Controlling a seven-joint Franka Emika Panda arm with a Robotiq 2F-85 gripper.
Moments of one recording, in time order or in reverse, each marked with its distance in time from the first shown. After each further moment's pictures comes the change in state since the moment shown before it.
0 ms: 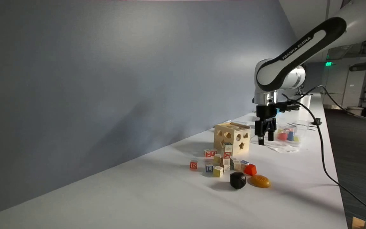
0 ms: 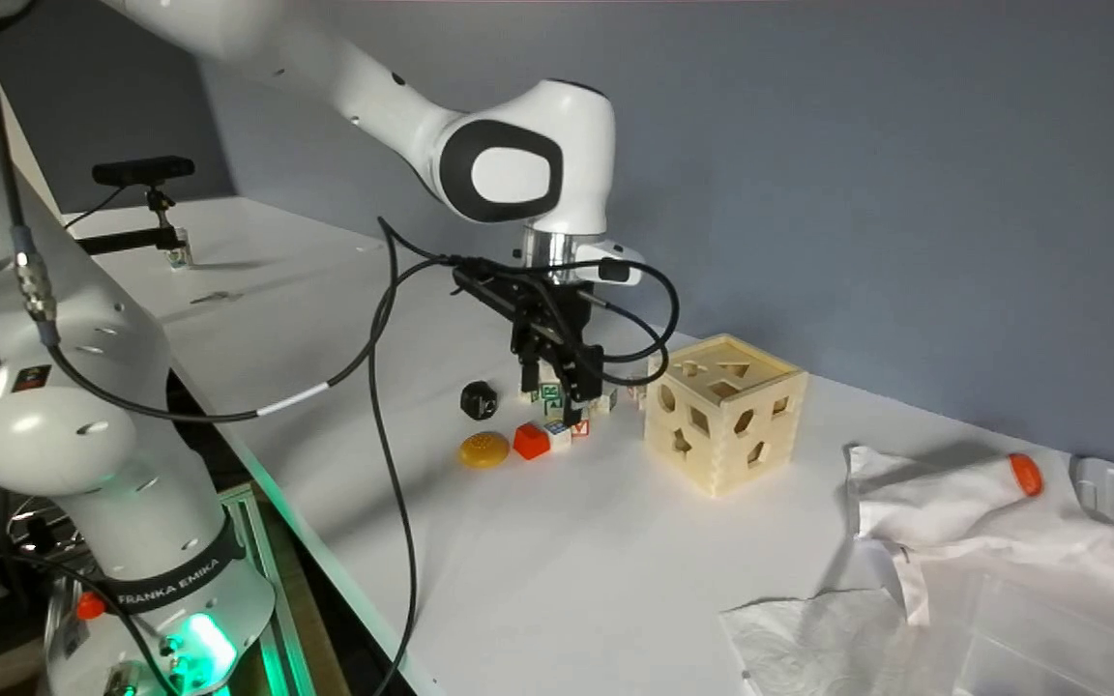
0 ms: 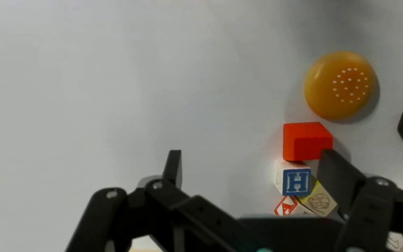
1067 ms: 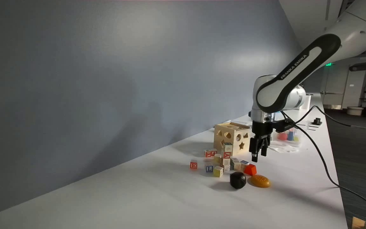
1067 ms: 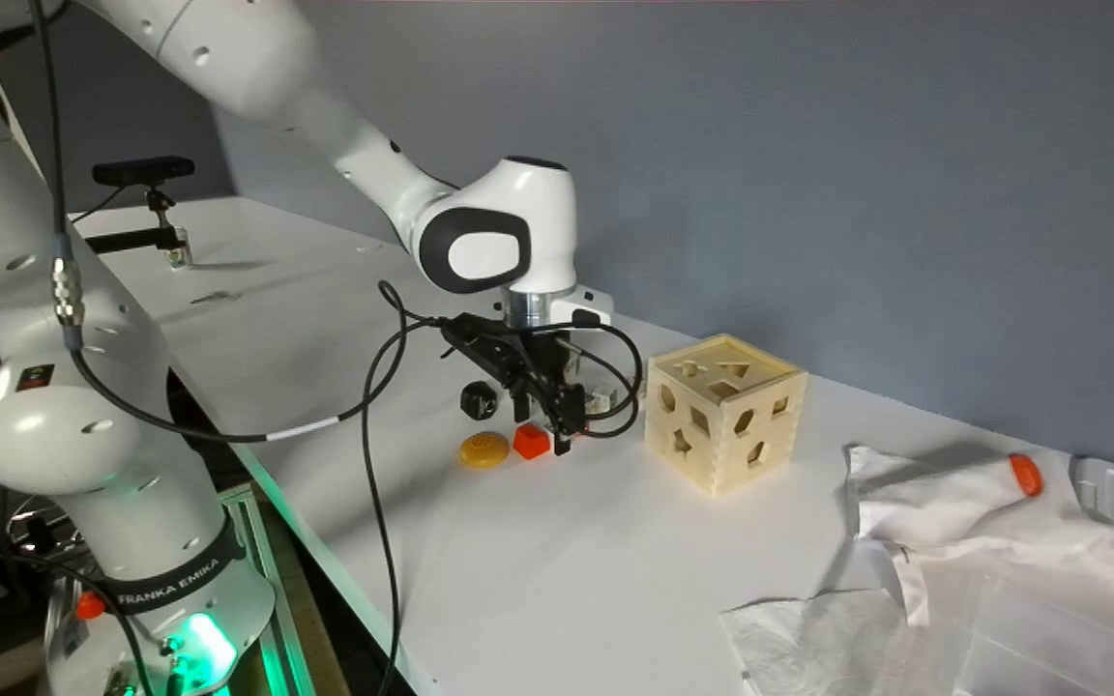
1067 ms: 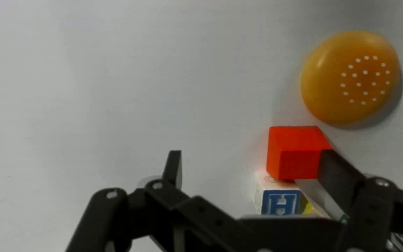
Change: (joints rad) arm 0.022 0.057 0.042 -0.161 0.035 0.311 0.000
